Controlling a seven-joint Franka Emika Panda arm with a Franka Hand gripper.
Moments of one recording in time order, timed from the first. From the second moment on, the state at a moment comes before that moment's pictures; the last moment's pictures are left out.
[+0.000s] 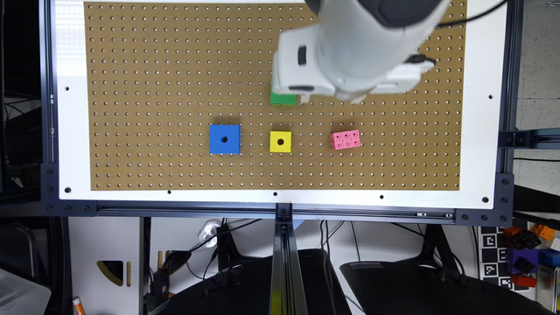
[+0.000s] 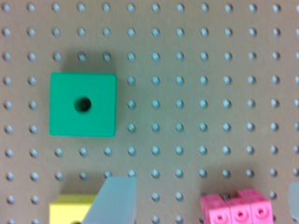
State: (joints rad) arm 0.02 0.16 0.18 -2.18 0.01 2.40 0.95
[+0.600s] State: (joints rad) arm 0.02 0.23 0.20 -2.09 0.01 2.40 0.96
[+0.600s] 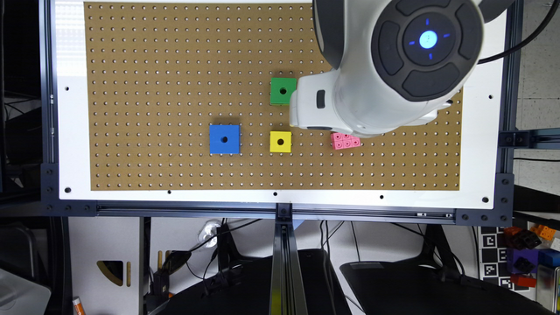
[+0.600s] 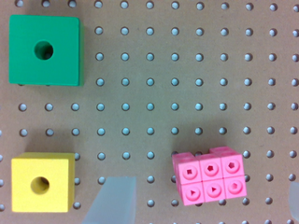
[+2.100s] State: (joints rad) arm 0.03 0.44 0.23 -2.05 -0.02 2.53 1.00
